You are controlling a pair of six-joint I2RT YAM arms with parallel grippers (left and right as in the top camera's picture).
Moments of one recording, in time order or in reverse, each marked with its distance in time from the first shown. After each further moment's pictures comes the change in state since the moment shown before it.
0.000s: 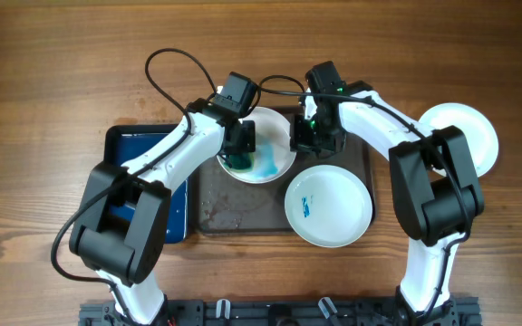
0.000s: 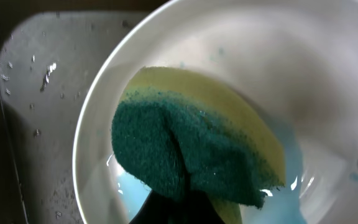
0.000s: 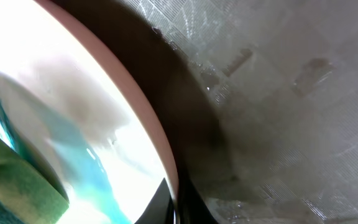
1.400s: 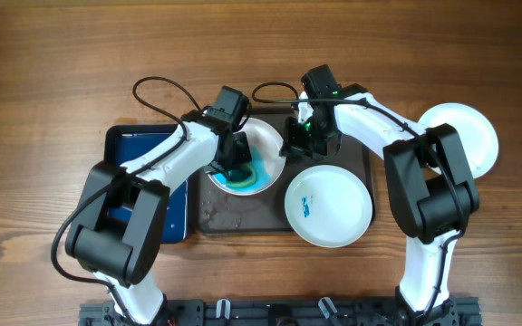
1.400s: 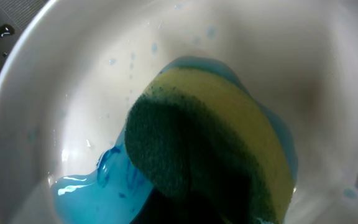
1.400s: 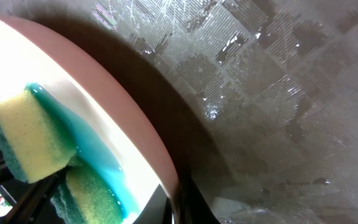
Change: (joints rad) left arm 0.032 -0.001 -0.119 0.007 0.101 -0.220; right arm 0.013 0.019 -0.009 0.029 -0.142 0.056
